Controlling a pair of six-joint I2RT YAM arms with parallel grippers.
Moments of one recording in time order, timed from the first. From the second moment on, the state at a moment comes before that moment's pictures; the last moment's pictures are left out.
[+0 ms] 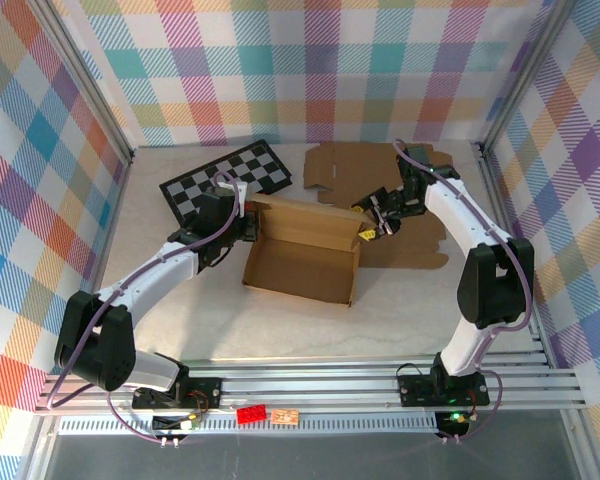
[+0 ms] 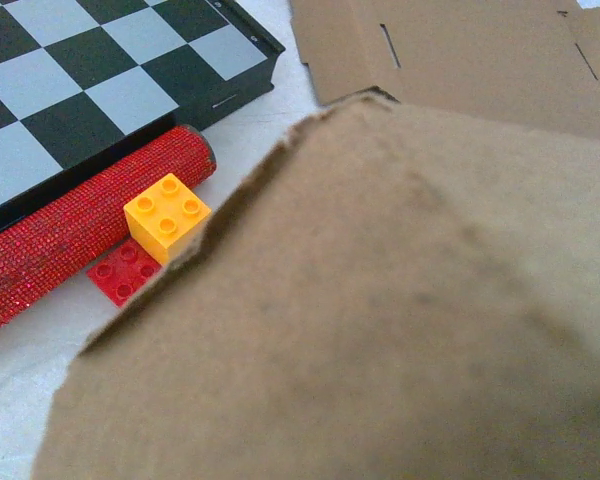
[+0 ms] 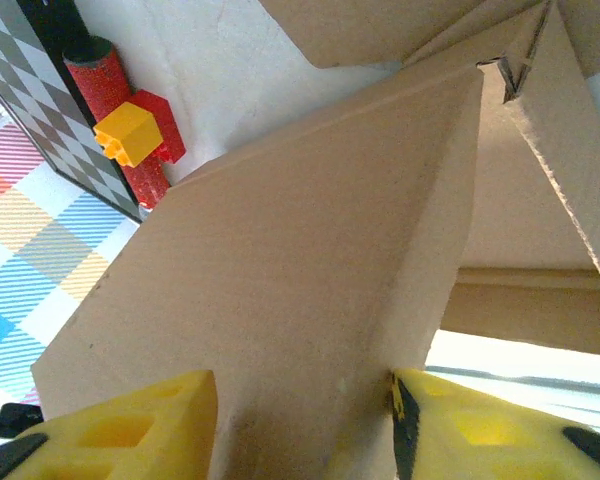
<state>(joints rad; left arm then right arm) -0.41 1.40 0.95 -0.18 0.04 -0.30 0.22 1.75 1.48 -0.98 -0.73 1.11</state>
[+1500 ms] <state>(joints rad) -0.43 1.07 0.71 -0.39 0.16 -0.66 0.40 1.57 1.25 -0.86 -0.39 0.98</state>
